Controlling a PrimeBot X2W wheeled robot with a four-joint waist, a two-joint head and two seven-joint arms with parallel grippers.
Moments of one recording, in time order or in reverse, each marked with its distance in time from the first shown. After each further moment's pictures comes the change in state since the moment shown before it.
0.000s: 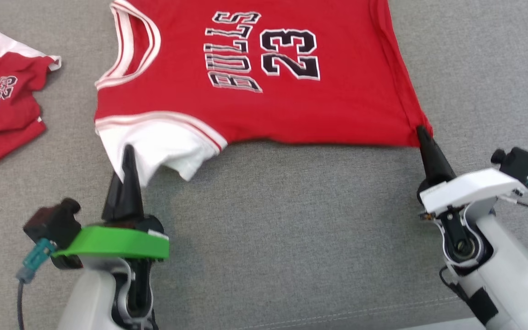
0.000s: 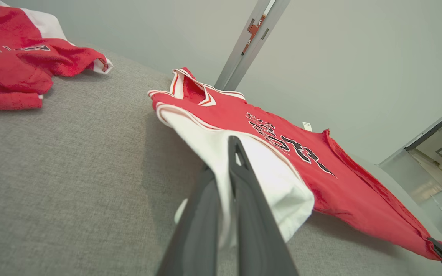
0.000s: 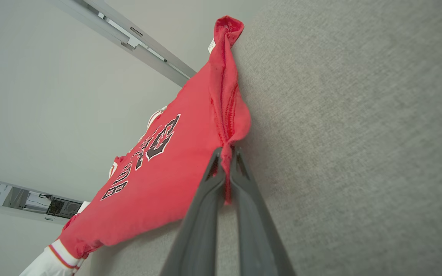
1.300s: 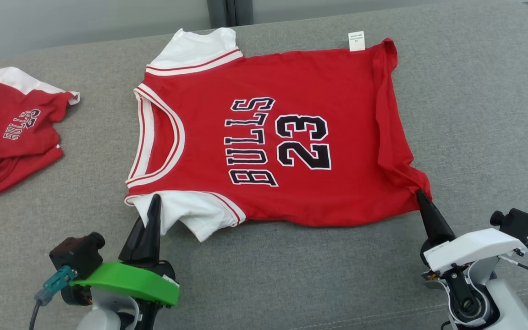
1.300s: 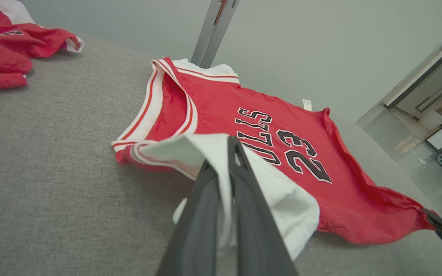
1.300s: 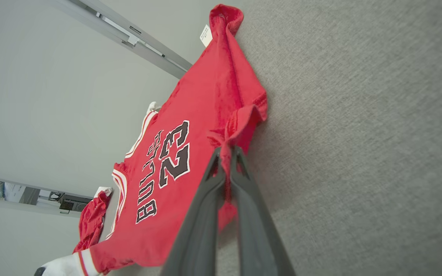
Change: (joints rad) left arm 0.177 0.052 -0.070 -0.070 0.015 -0.016 0.108; right arm 0.330 0.135 -0.260 -0.181 -0.176 0.000 0.195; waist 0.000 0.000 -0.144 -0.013
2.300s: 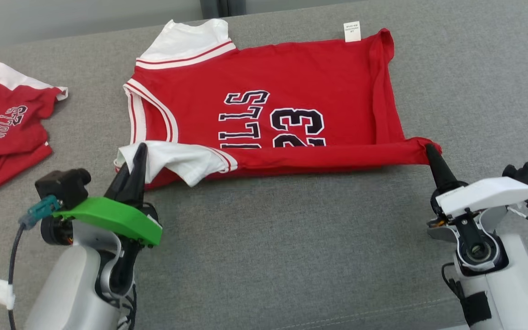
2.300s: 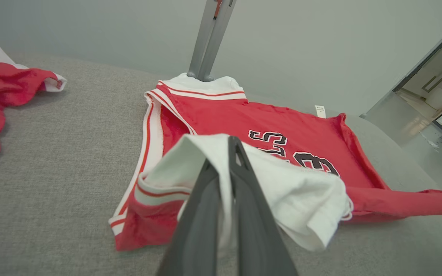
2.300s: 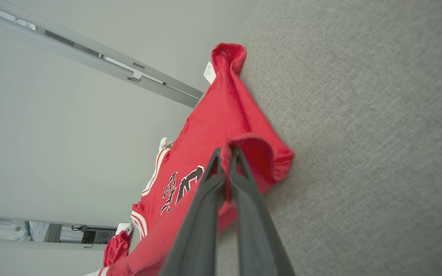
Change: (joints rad) left arm -0.246 0.046 -0.005 0.162 -0.020 -0.026 0.087; right arm -0.175 0.120 -0.222 0.055 -0.031 0.000 0.187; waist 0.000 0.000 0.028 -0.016
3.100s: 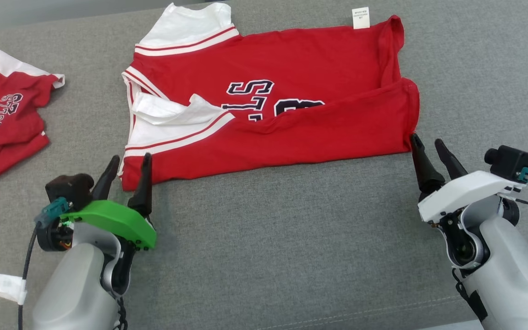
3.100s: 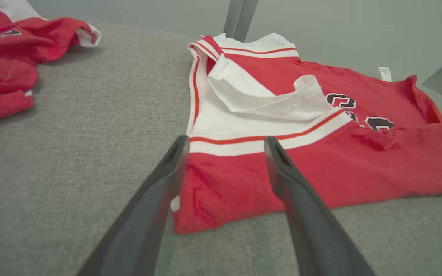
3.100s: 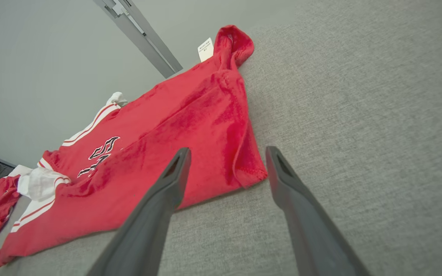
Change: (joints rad) left arm -0.147 -0.004 -0.050 0.366 0.054 -0.040 -0.149; right arm -0.106 -0.158 0.264 0.164 -0.253 0.000 -0.227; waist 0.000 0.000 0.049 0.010
